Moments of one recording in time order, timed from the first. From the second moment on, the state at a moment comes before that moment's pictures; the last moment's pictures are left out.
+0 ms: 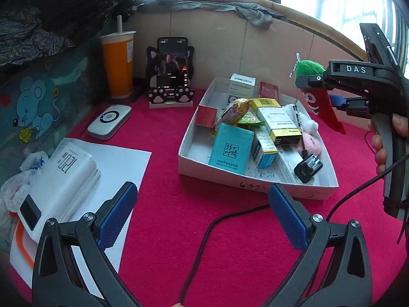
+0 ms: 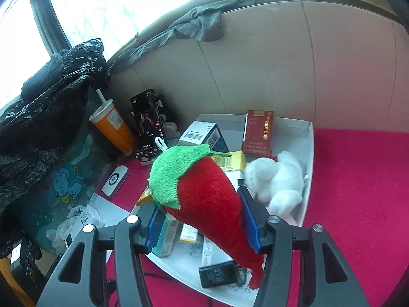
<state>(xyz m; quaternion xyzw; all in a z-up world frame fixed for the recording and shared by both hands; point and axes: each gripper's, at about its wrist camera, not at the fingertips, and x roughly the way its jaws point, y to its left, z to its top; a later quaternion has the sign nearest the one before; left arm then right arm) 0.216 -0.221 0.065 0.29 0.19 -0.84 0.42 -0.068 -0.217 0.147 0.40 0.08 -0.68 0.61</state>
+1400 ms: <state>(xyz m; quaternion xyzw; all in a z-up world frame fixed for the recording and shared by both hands) 0.186 -0.128 0.164 0.23 0.06 -0.88 0.41 -0.036 0.039 0.218 0.11 -0.02 -0.89 0.45</state>
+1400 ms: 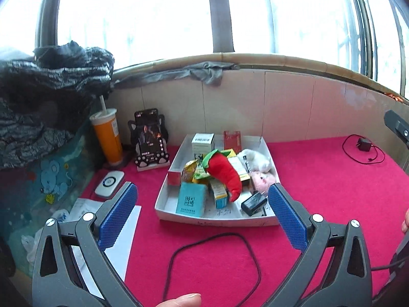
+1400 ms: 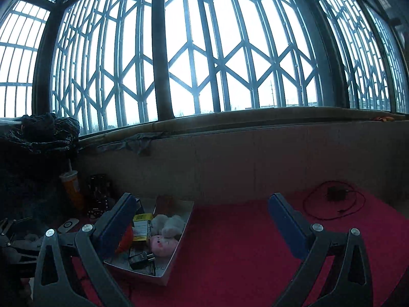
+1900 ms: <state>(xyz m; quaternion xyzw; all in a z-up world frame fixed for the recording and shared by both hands) 0.164 -0.103 0.154 0.26 0.11 -0.86 0.42 -0.038 0.148 0.210 0.12 -0.06 -0.92 0.37</state>
